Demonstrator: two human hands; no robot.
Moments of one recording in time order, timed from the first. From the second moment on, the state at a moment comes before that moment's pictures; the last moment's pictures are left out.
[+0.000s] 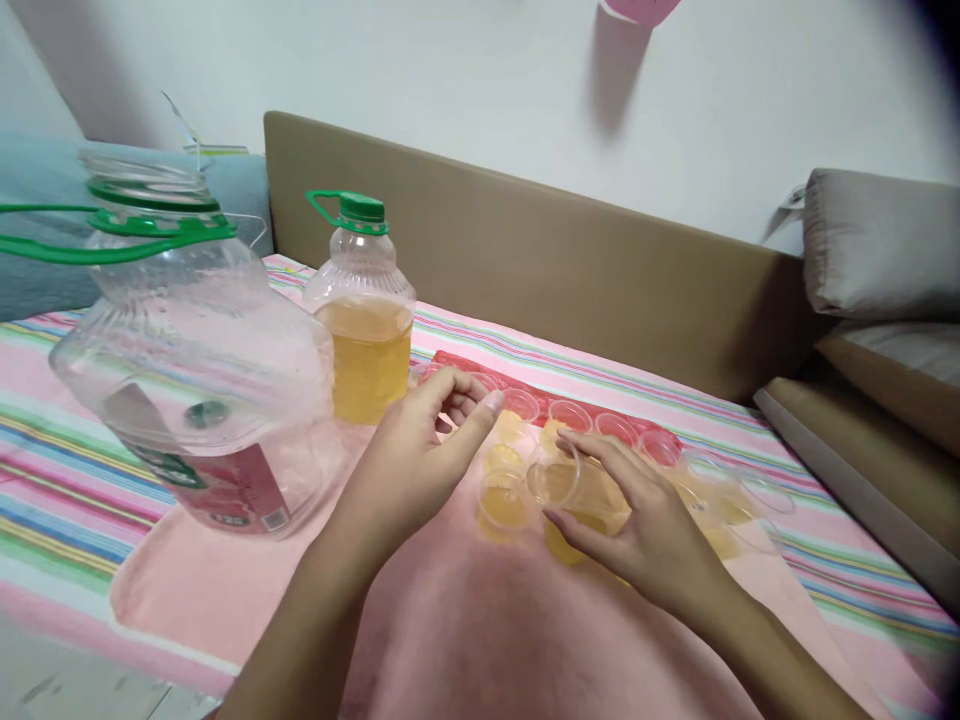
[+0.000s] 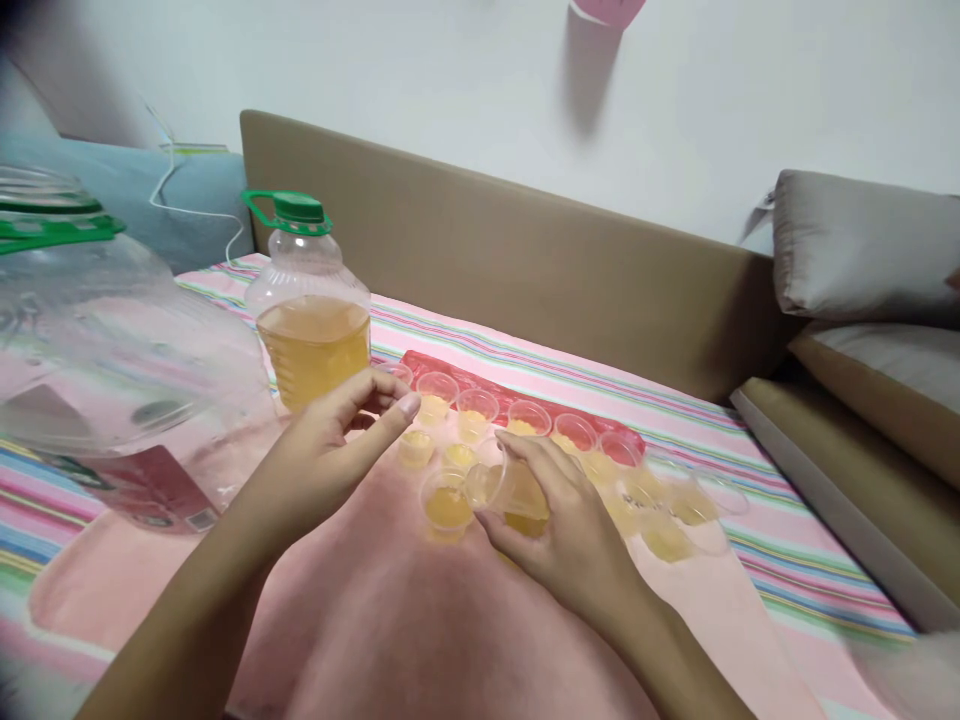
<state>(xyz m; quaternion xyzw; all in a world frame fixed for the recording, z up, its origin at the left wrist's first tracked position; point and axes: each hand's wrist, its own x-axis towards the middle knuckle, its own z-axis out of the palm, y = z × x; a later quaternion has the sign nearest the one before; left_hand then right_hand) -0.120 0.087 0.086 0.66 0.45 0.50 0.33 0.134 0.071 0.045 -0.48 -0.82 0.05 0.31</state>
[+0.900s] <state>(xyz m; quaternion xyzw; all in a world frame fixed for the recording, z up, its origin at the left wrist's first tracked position) -0.130 0.085 0.080 0.75 0.48 0.35 0.29 0.128 0.076 0.049 -0.43 -0.87 0.01 0.24</state>
